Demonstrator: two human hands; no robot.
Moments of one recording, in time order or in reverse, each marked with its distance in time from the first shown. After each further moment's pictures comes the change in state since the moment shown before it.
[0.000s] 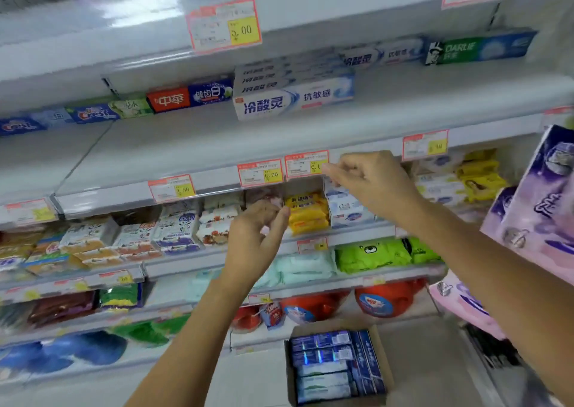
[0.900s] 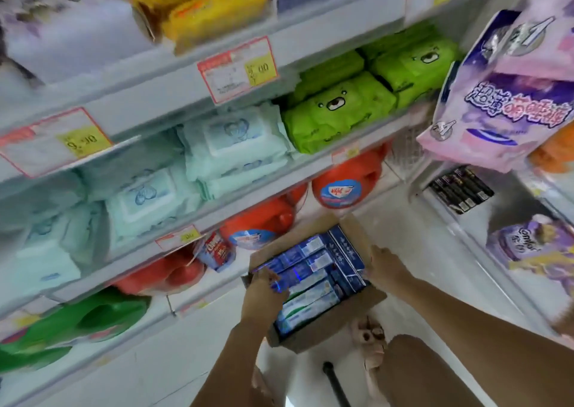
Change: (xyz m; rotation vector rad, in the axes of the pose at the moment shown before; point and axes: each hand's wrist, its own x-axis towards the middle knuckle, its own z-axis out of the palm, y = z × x) left_hand -0.278 -0.339 0.238 0.186 -0.884 -0.734; right_hand -0.329 0.325 0.343 -0.286 -0.590 1.087
